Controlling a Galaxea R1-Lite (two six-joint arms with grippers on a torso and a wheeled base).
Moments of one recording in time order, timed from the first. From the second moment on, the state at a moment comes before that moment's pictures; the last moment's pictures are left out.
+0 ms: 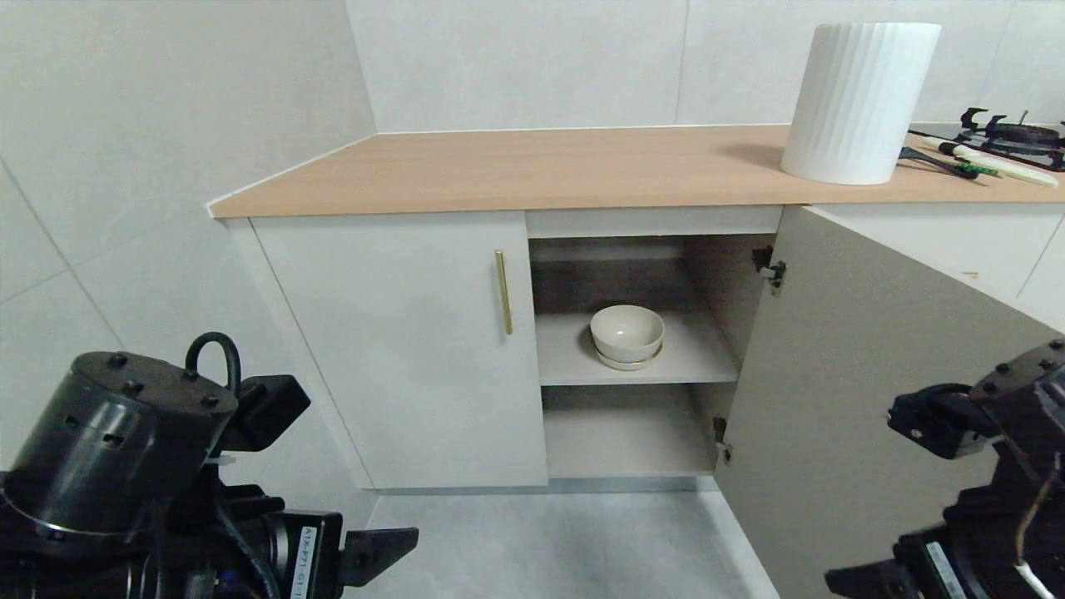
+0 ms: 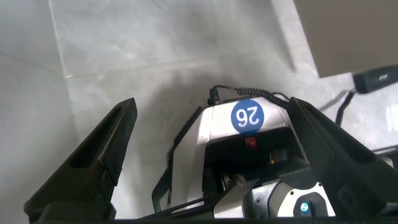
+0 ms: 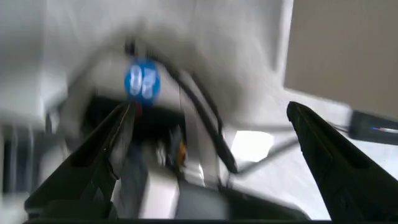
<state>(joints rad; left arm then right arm) -0.65 1.30 -0.72 0.27 0.16 -0.49 0.62 1.32 -0.79 0.49 -0.09 0.33</state>
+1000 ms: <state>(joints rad) -0.65 1.31 -0.72 0.27 0.16 -0.49 0.54 1.03 -0.88 0.82 -0.27 0.15</state>
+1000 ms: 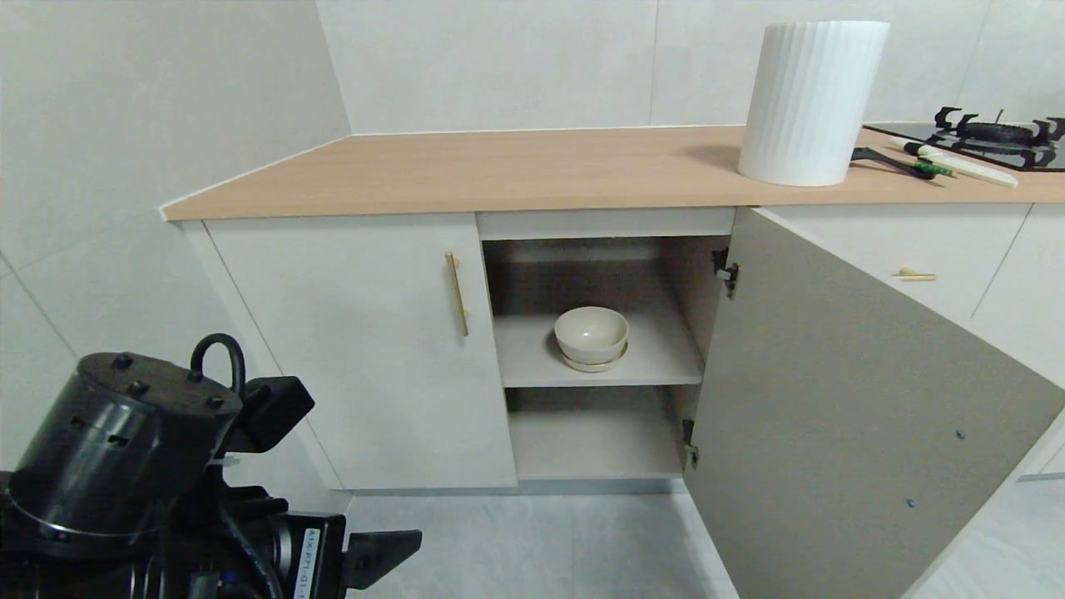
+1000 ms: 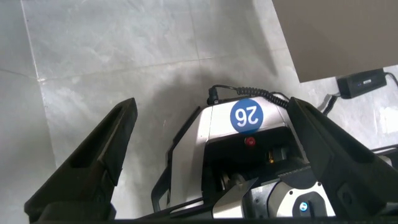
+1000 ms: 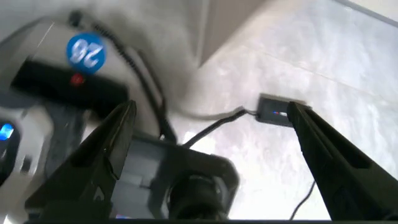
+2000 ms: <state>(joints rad) -0.65 1.31 -0.72 0.27 0.16 -0.49 -0.15 1.19 -0.87 0.50 -0.14 -0.14</state>
